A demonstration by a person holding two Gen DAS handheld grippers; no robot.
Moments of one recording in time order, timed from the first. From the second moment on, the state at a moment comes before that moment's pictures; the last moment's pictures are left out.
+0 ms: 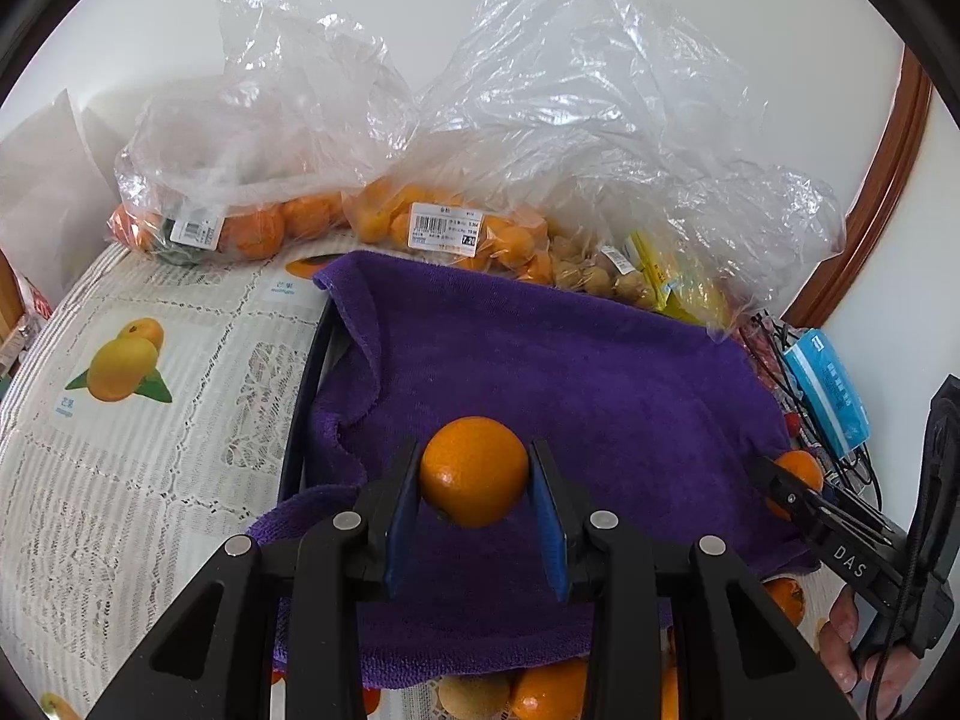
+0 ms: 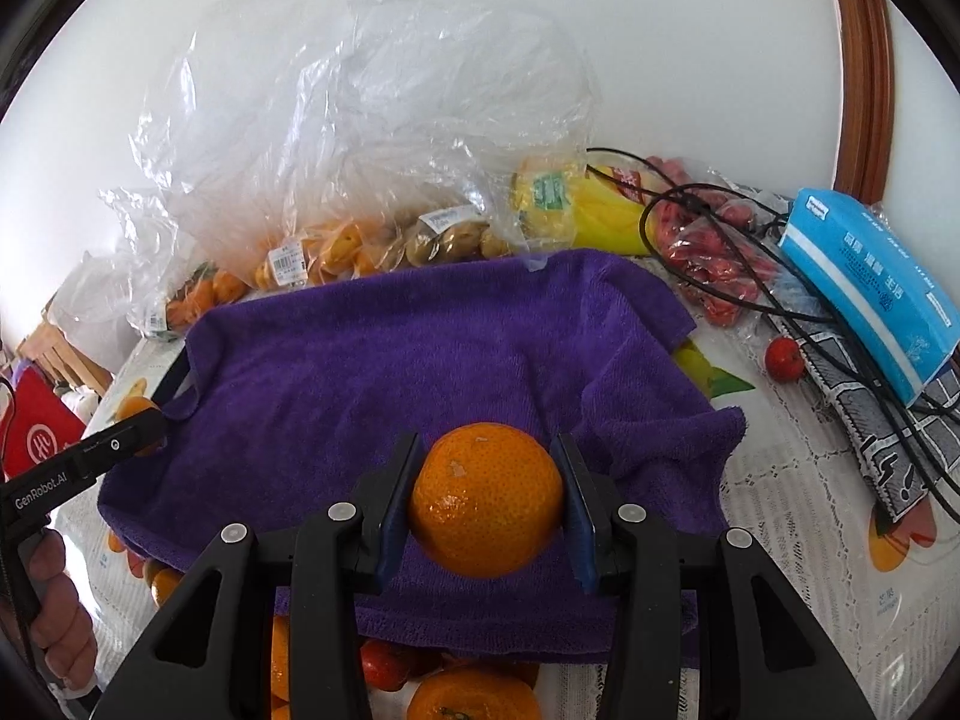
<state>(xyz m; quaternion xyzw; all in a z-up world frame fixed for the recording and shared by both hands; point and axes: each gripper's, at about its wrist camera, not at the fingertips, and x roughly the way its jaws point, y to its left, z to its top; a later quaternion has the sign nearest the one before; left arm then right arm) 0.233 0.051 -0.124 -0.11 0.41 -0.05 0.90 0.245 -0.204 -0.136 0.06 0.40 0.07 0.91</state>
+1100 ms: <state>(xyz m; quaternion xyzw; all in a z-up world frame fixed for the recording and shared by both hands) 0.243 0.039 -0.148 -0.08 0.45 -0.04 0.89 0.240 -0.196 -0.137 0.04 0.39 0.06 0.92</state>
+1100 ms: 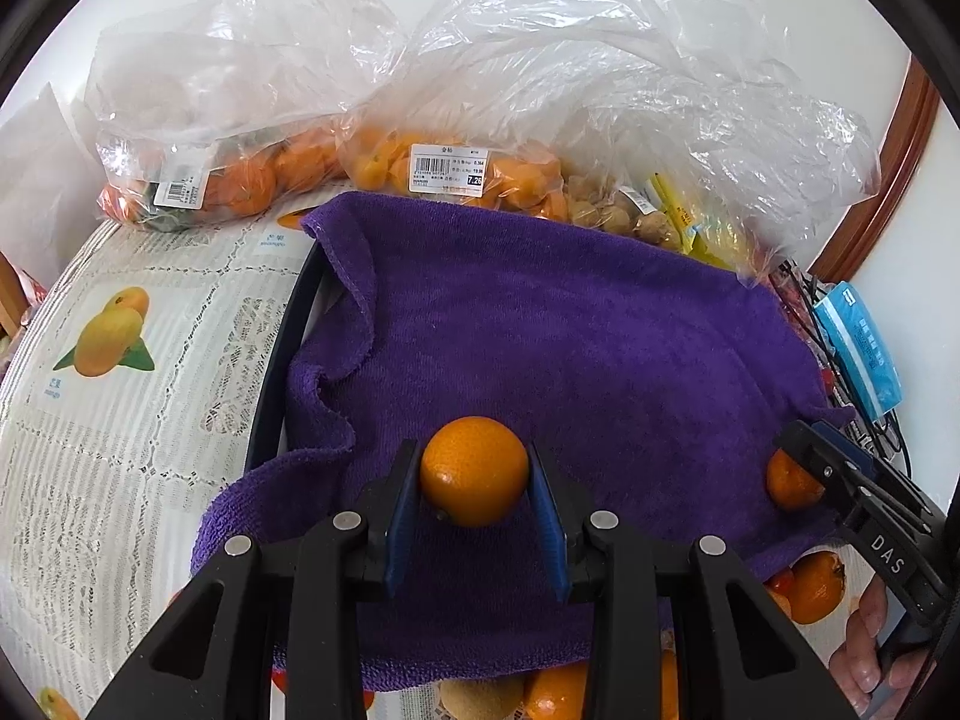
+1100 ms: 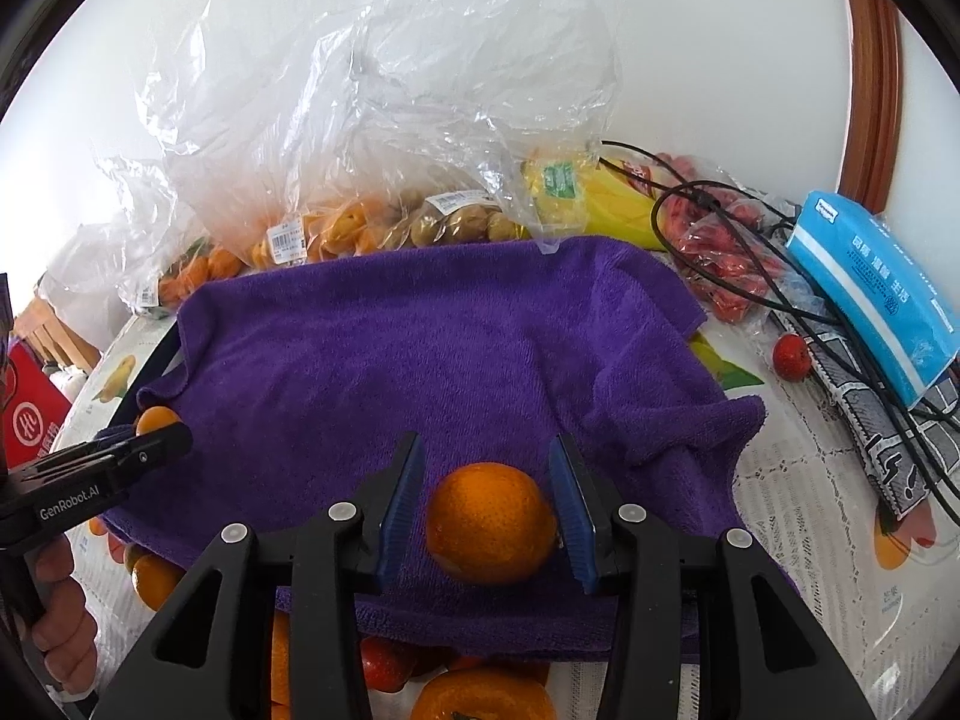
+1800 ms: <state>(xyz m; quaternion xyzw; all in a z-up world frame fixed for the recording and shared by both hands) 0.225 0.043 -0.128 -0.09 0.41 -0.04 0.91 0.226 -0.210 -0.113 0.06 0.33 0.04 0.94</state>
